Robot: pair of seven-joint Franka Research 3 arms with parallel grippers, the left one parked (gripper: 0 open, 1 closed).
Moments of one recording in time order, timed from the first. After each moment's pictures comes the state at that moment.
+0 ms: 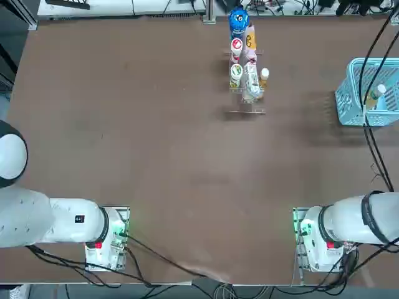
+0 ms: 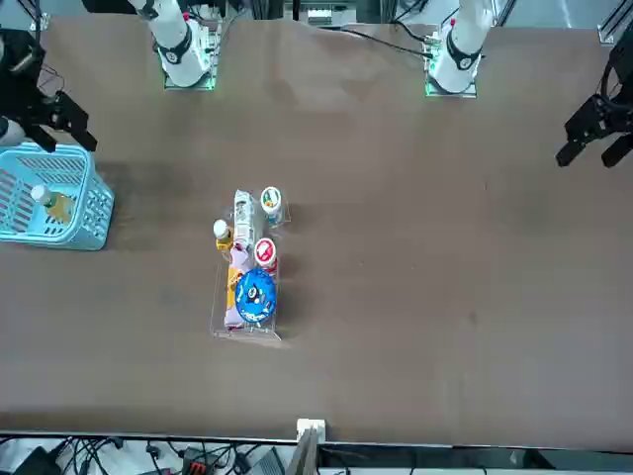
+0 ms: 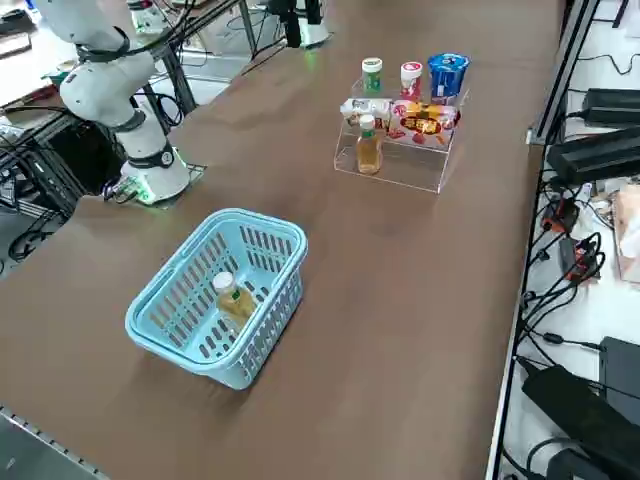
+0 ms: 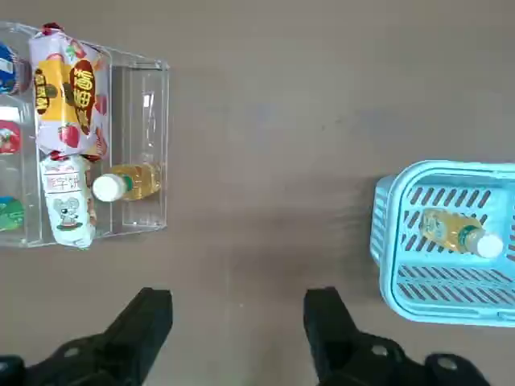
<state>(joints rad) 0.05 -0.07 -0.02 -1.63 0.01 1.57 0.04</state>
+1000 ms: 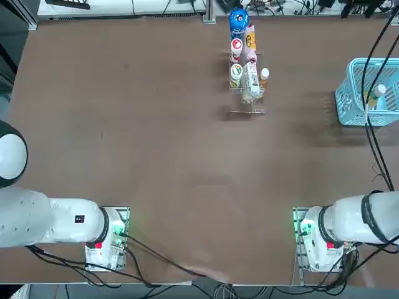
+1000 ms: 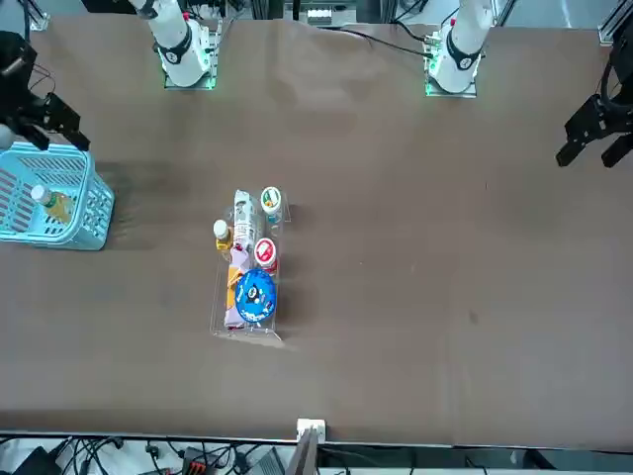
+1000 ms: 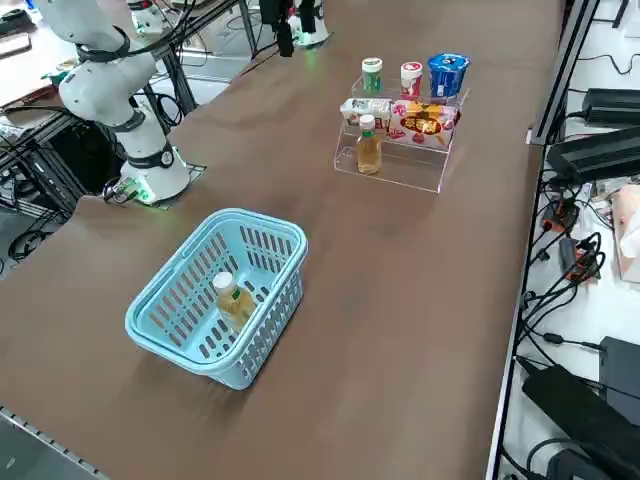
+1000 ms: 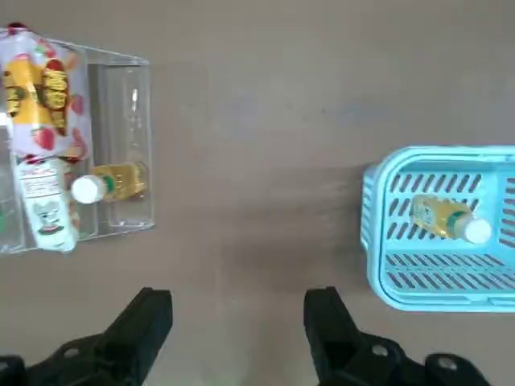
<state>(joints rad) -0.01 -0.05 -0.02 -1.63 0.01 1.56 0.04</state>
